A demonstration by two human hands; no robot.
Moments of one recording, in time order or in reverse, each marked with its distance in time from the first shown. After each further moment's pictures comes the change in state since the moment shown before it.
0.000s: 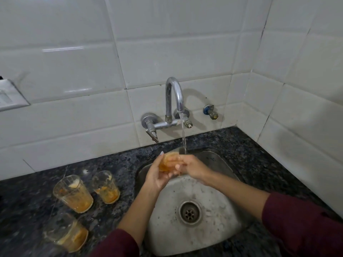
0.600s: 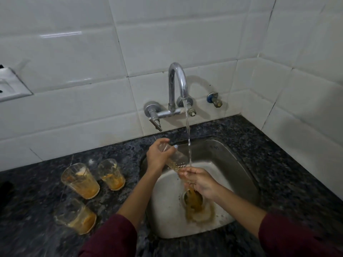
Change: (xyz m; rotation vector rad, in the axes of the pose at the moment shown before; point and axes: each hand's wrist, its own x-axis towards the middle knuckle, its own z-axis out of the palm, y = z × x) left_hand -0.018 0.011 0.003 0.951 0.233 0.539; right_hand -0.033 0.064 0.038 0.658 0.228 0.463
